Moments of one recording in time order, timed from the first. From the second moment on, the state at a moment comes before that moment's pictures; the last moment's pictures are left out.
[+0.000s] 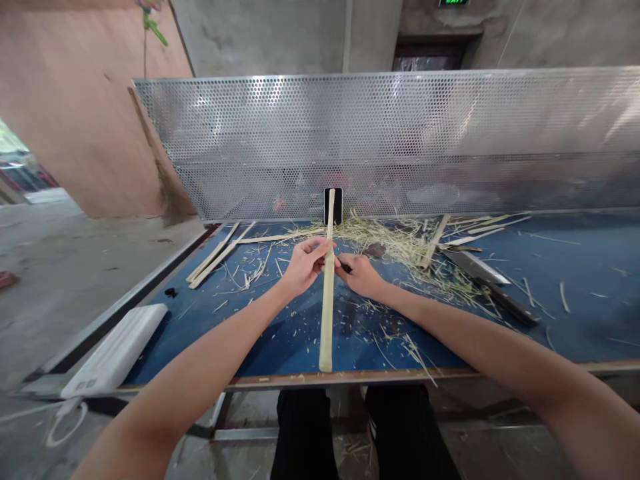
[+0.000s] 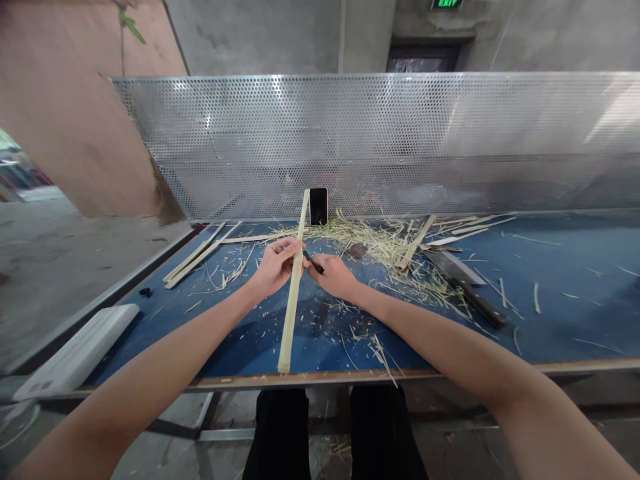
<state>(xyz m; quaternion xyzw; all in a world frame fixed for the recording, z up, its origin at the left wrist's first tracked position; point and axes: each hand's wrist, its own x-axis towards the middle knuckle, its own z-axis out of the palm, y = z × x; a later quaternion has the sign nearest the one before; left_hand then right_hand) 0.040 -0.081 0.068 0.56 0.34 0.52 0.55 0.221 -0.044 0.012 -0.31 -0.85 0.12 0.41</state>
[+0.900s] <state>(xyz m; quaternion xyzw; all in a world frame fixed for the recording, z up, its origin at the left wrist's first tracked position) 0.013 -0.042 0.043 0.56 0.42 0.33 0.63 0.243 -0.004 0.004 -0.44 -0.77 0.07 0.45</state>
